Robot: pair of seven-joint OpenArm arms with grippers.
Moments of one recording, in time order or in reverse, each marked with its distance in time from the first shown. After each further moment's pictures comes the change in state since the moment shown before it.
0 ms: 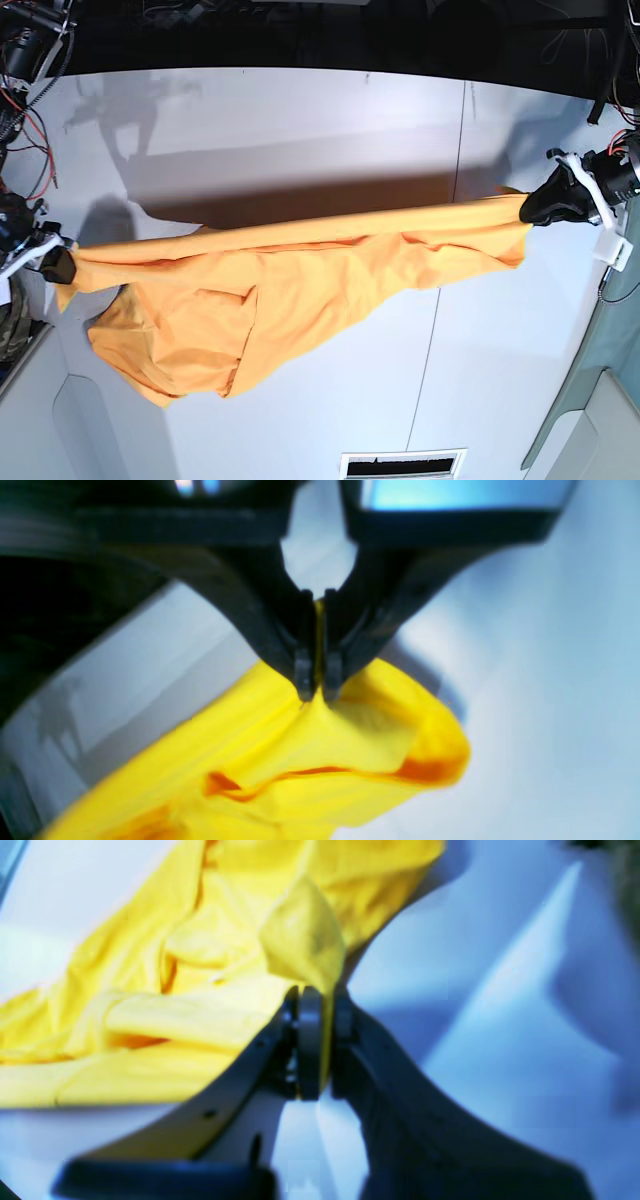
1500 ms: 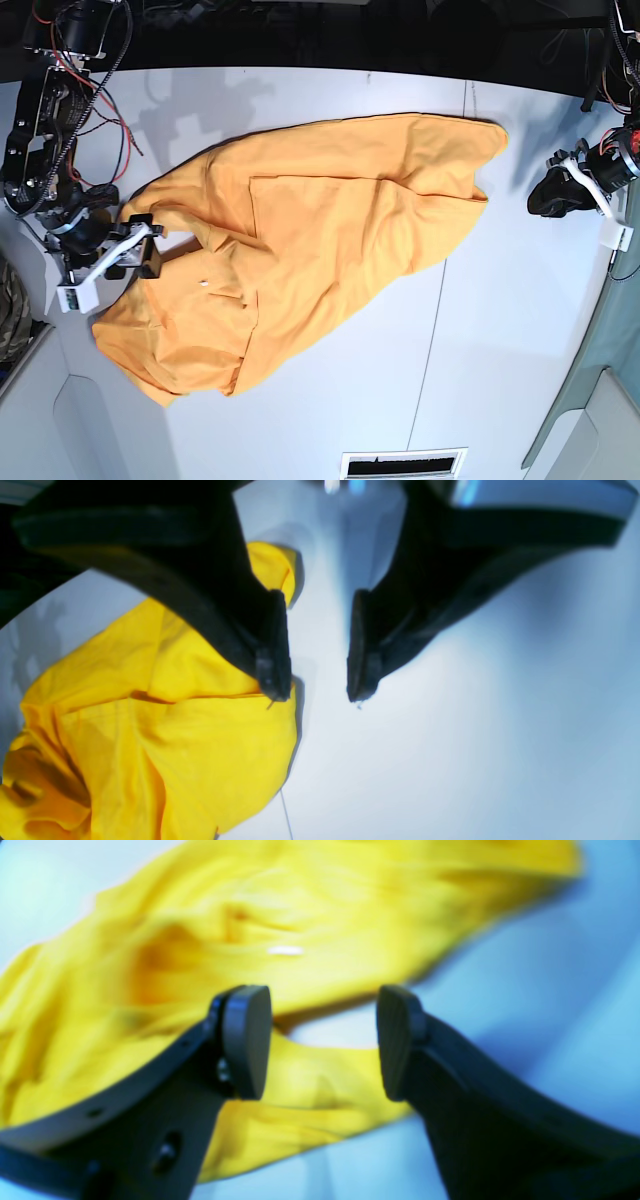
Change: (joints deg) left arm -4.9 2.8 0.4 -17.3 10.6 0.4 -11.1; right arm -1.6 -10.1 -15.3 8.3 -14.8 -6.2 3.8
